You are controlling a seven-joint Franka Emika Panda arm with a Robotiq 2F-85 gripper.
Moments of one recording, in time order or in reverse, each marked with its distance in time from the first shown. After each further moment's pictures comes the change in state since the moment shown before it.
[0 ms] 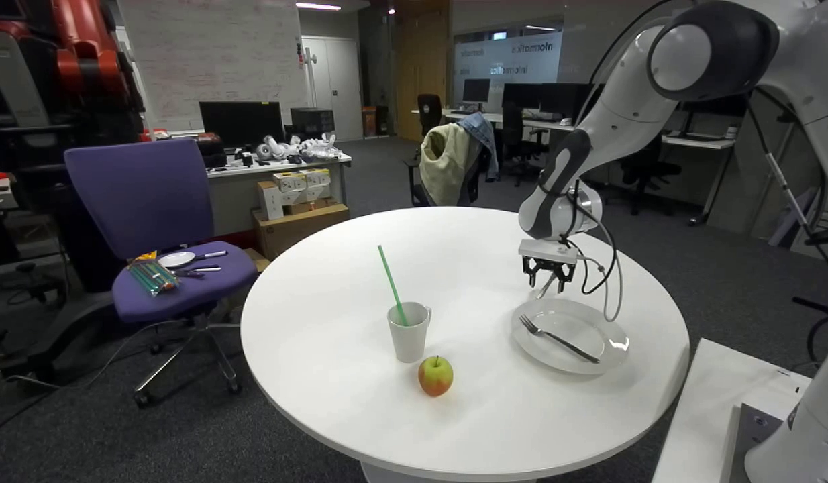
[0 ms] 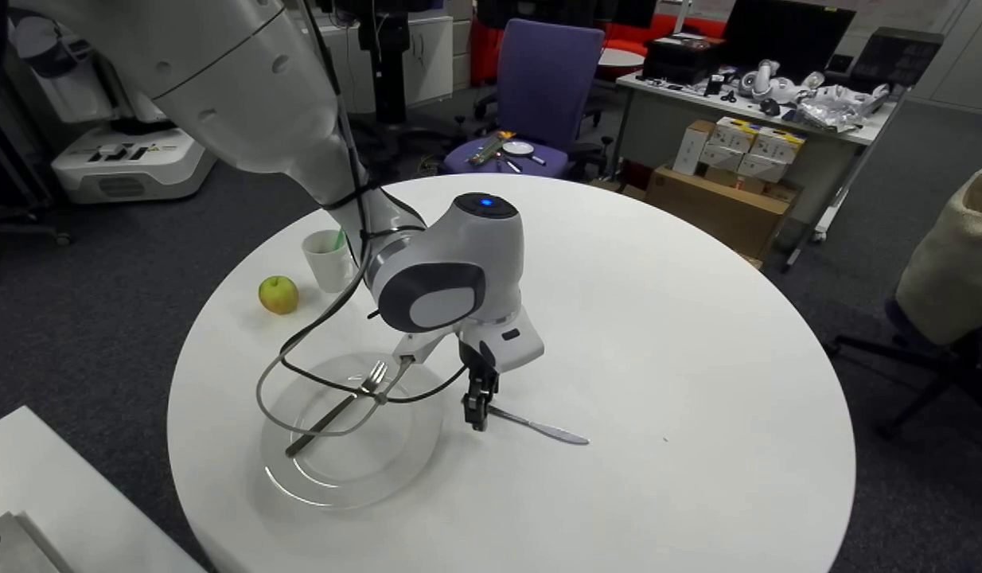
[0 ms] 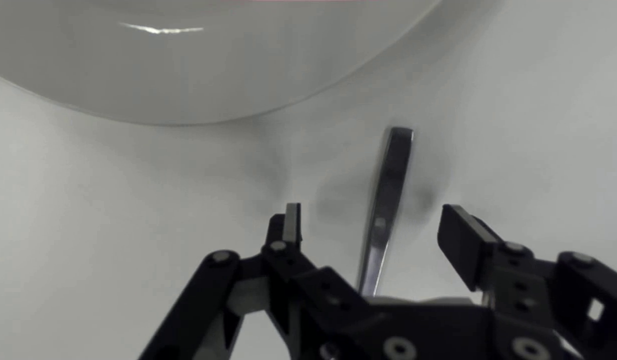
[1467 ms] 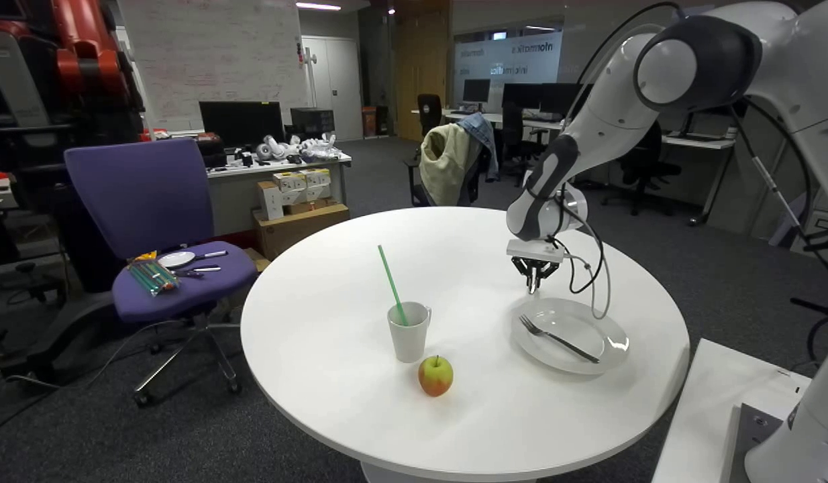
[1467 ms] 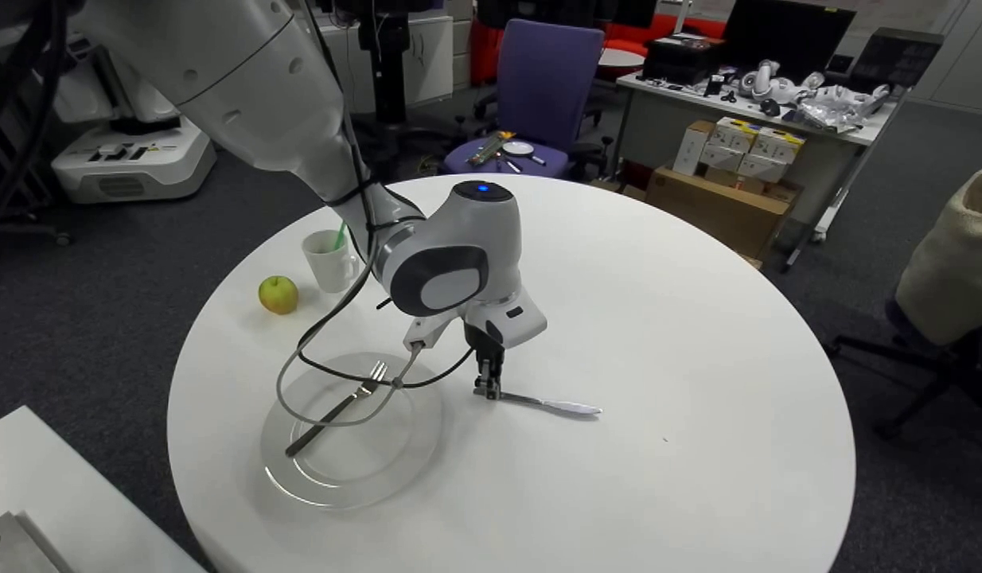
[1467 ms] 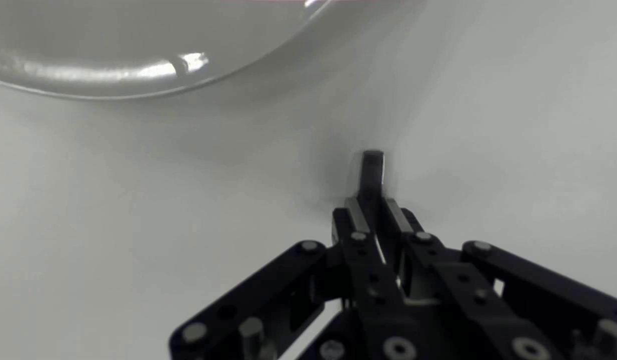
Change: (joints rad) arm 0.046 0.050 -0.012 0.080 -0.031 0.000 0.000
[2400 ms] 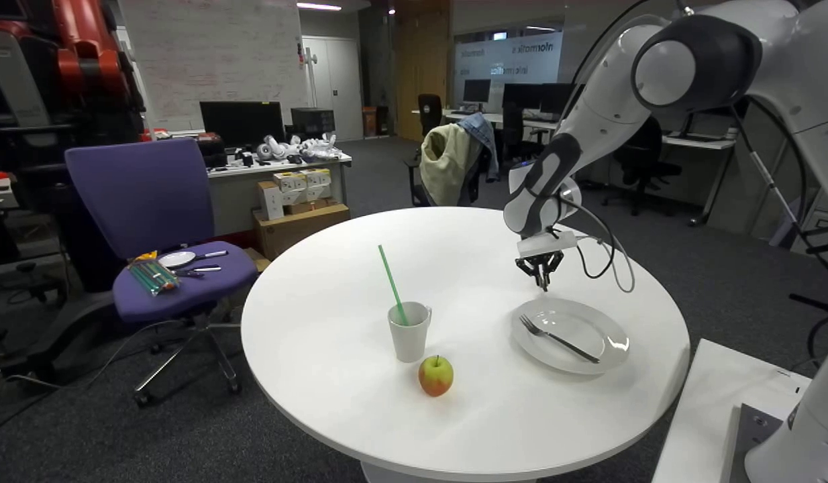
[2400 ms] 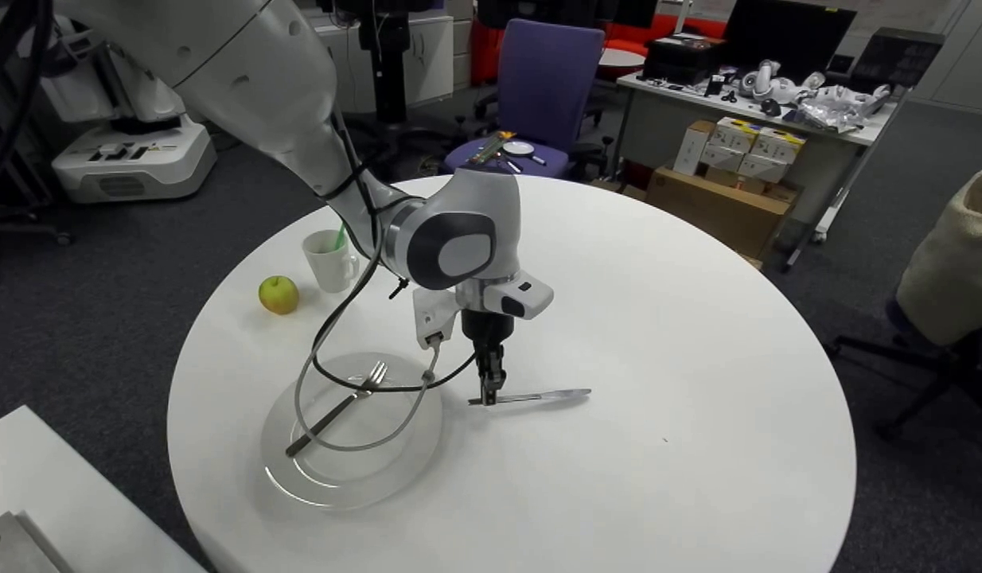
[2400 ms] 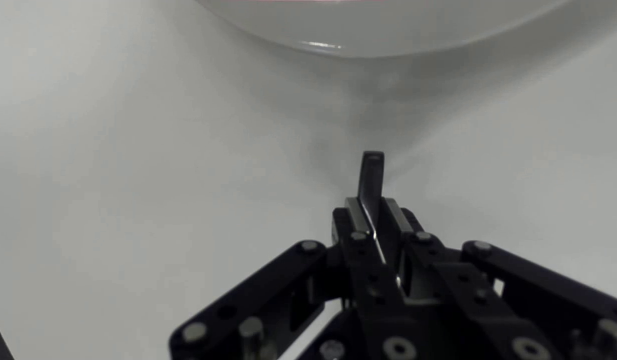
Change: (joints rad) arm 0.061 -0.006 -0.059 0.056 -0.199 -0.214 -0.212
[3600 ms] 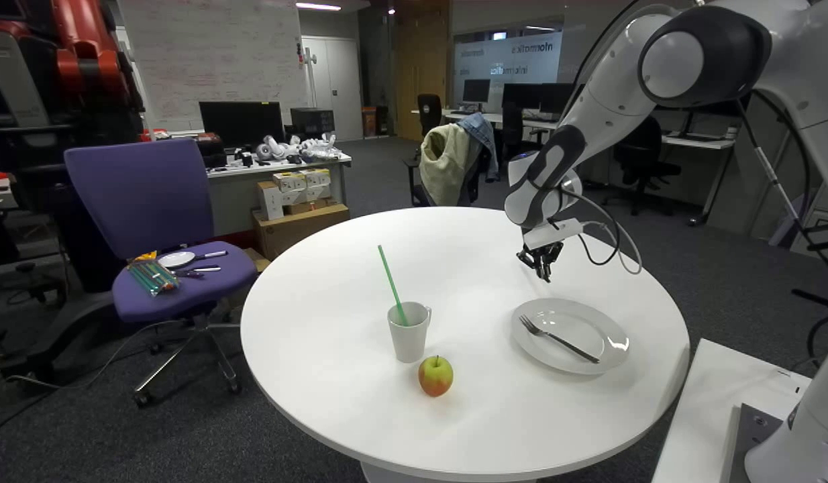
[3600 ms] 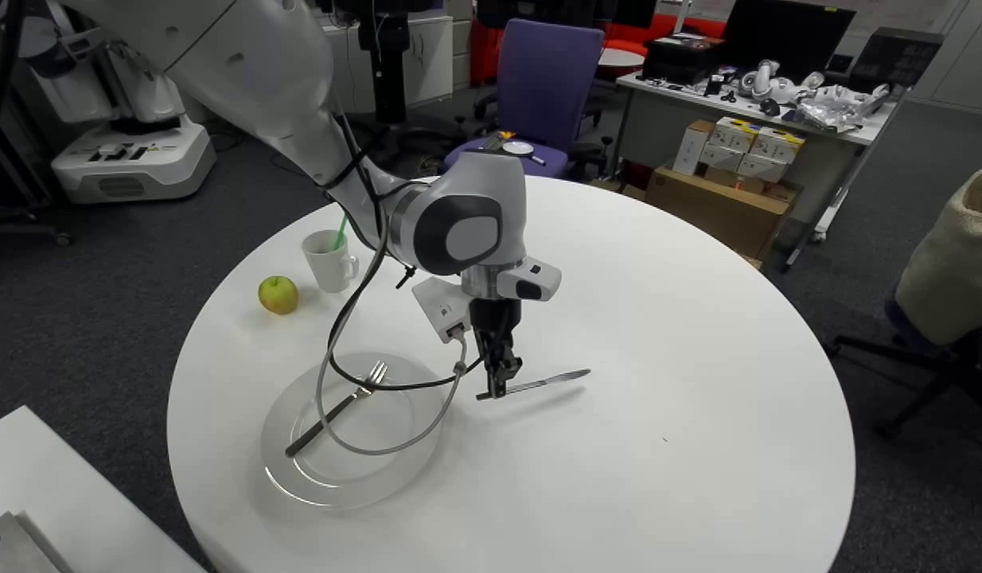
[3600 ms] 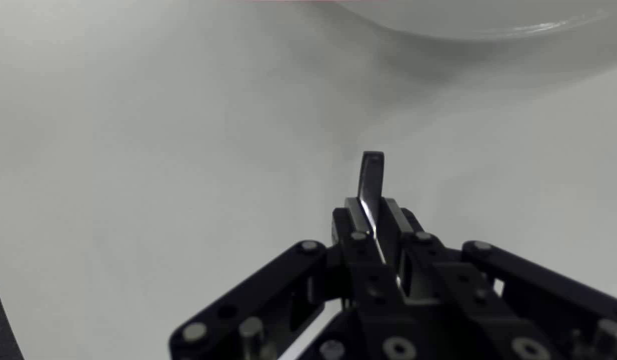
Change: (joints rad) arm -0.010 -0.028 0.000 0.017 -0.049 -0.035 -0.171
